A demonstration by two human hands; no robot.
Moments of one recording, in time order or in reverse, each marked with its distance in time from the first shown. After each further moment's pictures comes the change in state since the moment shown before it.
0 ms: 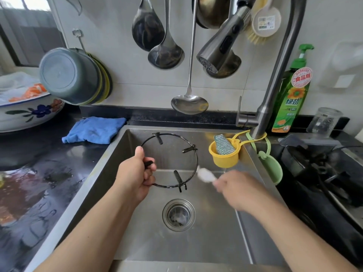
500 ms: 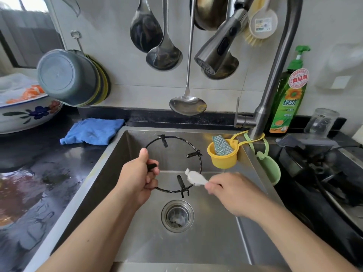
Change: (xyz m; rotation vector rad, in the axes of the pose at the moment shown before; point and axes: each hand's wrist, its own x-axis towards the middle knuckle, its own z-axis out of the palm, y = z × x) left_hand -0.003 -0.004 0.002 0.045 -0.037 -0.020; right_hand -0.013 -0.002 -0.003 0.054 0.041 -0.220
